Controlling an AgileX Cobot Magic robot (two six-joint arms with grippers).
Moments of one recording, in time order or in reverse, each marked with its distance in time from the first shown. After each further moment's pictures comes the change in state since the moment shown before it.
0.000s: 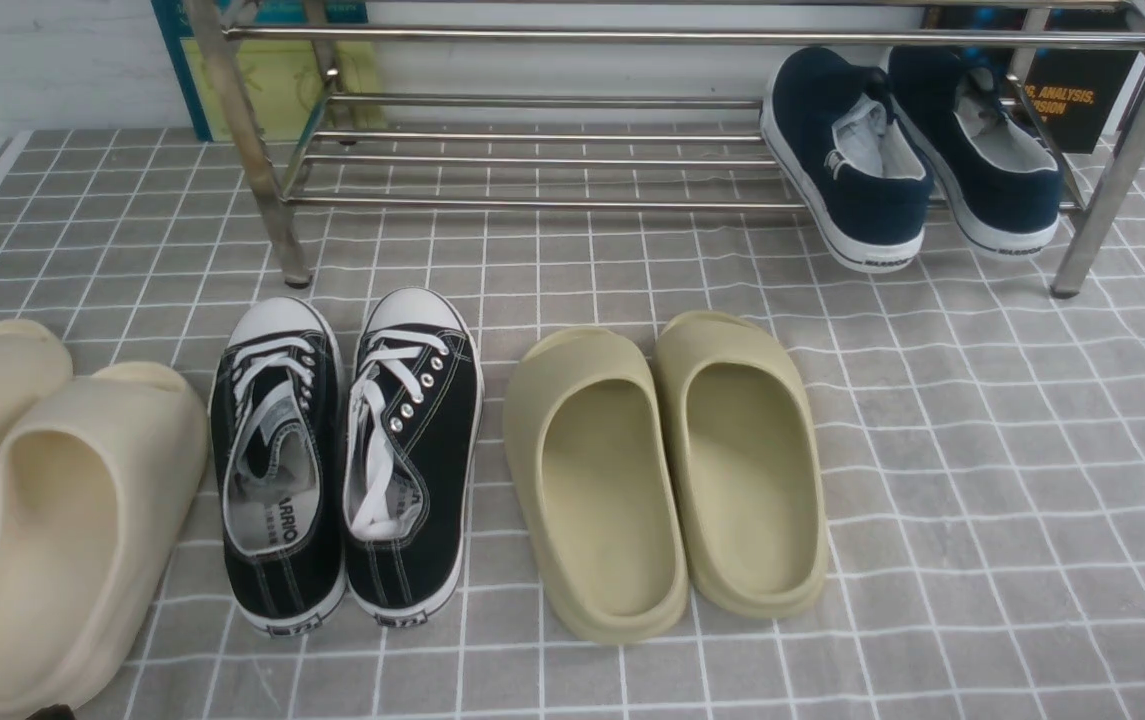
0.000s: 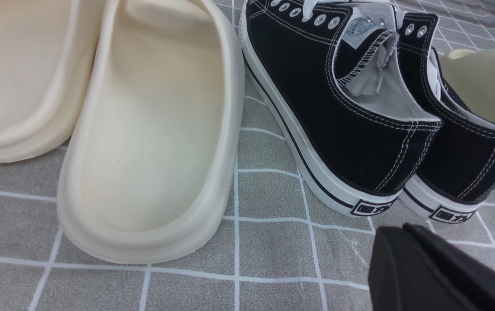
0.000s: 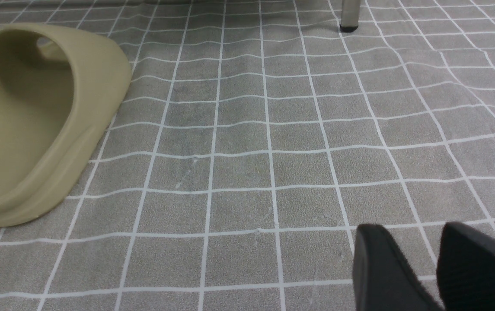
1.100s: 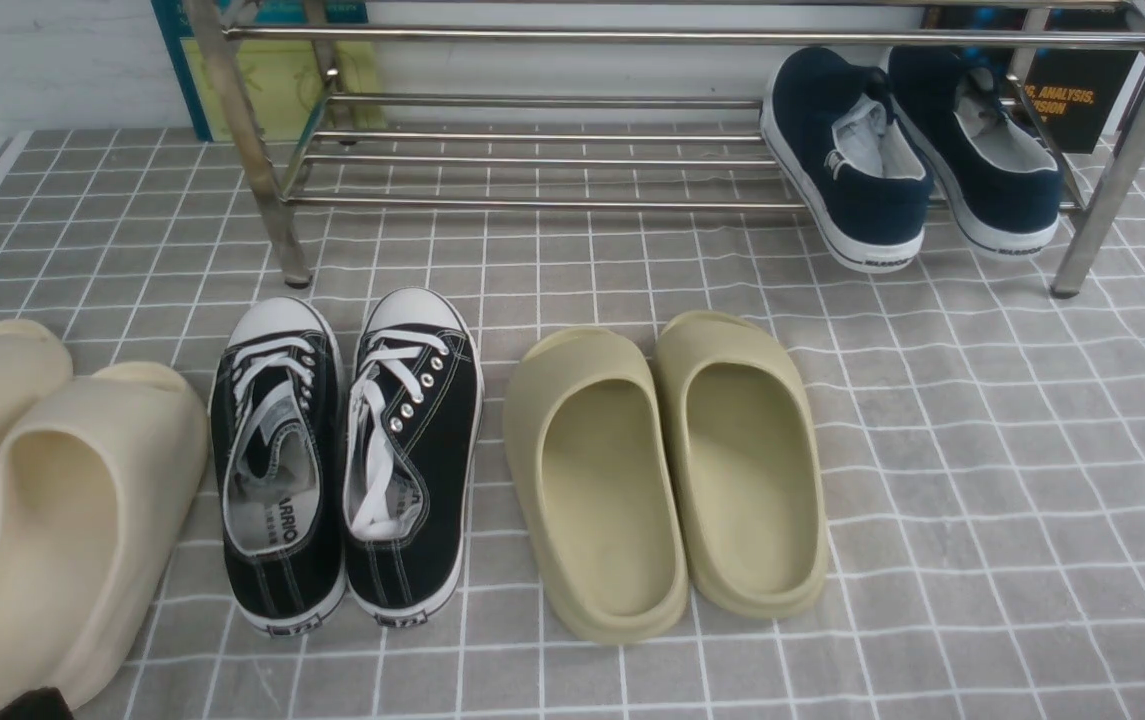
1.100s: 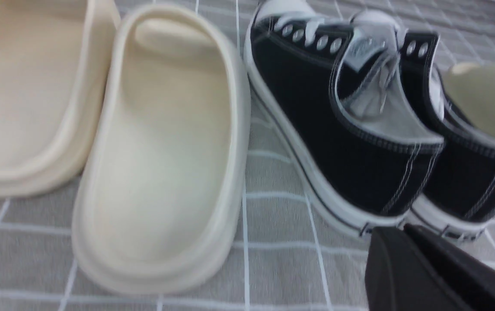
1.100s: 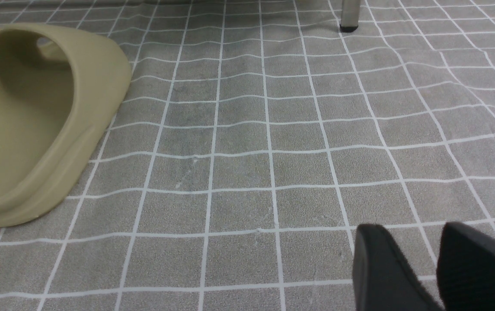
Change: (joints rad) right arm 0.000 0.000 0.000 0.000 0.000 0.000; left arm 0.000 0.000 0.000 0.036 -0.078 0.000
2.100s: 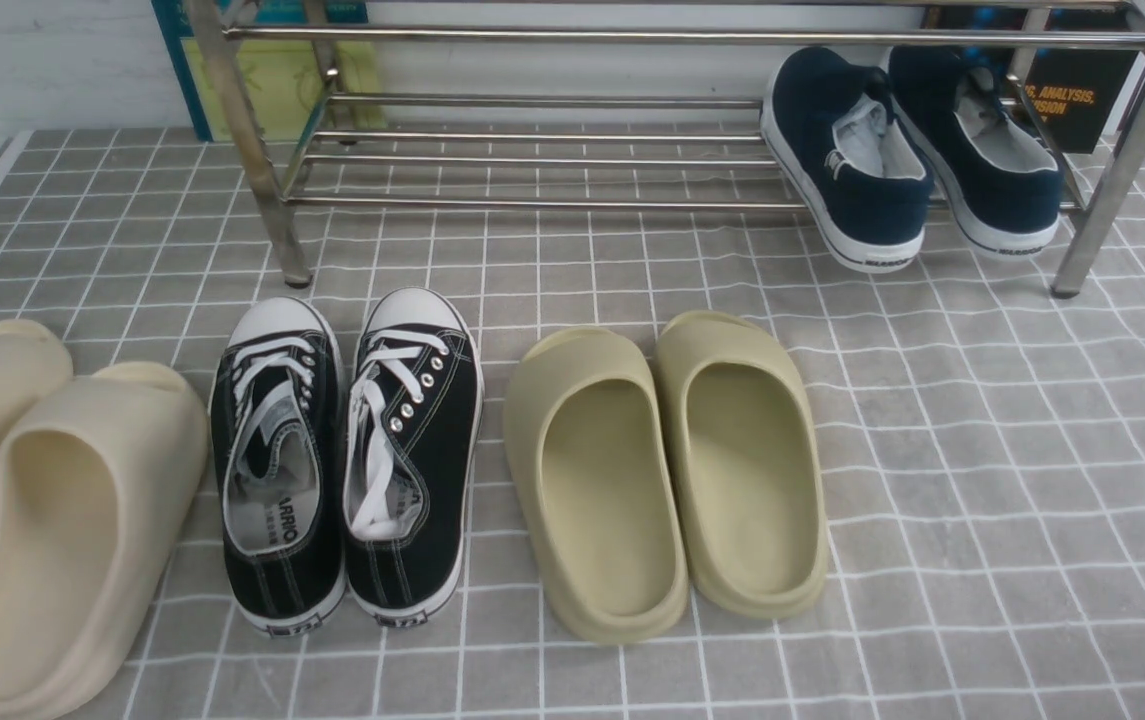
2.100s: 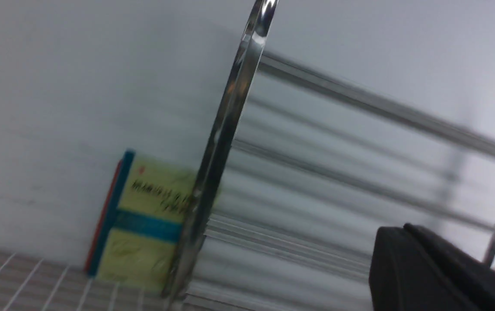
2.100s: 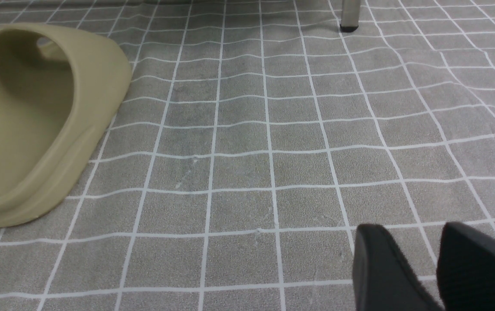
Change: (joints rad) right arm 0.000 0.000 0.000 0.000 0.000 0.000; left arm 0.000 0.157 -0.459 0.115 -0.215 -0.231
